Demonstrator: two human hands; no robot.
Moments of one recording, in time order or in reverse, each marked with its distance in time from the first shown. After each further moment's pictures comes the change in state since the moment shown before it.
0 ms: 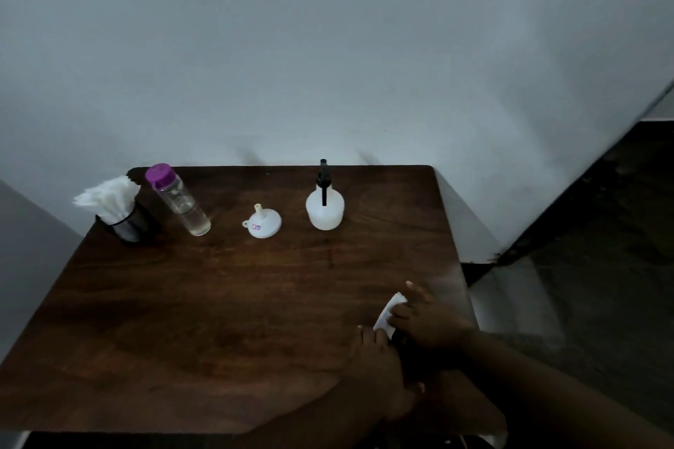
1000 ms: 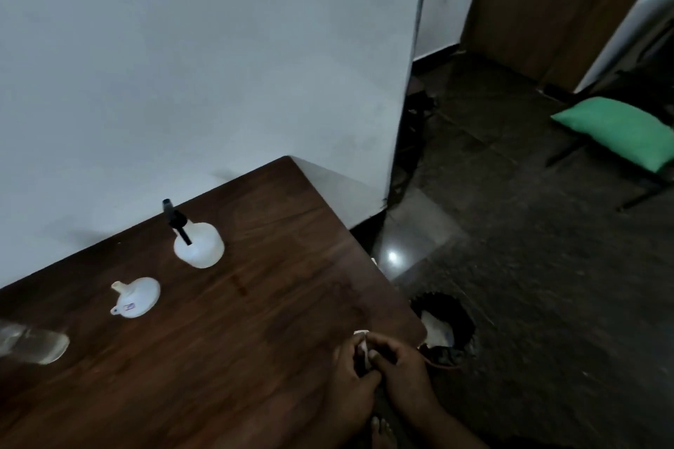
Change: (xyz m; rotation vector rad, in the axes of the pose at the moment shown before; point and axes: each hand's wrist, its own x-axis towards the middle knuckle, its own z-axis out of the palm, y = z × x) left_hand -0.029 0.035 0.041 -1.112 -0.109 -0.093; right_hand -0.071 -0.183 0.011 1.912 1.050 1.293
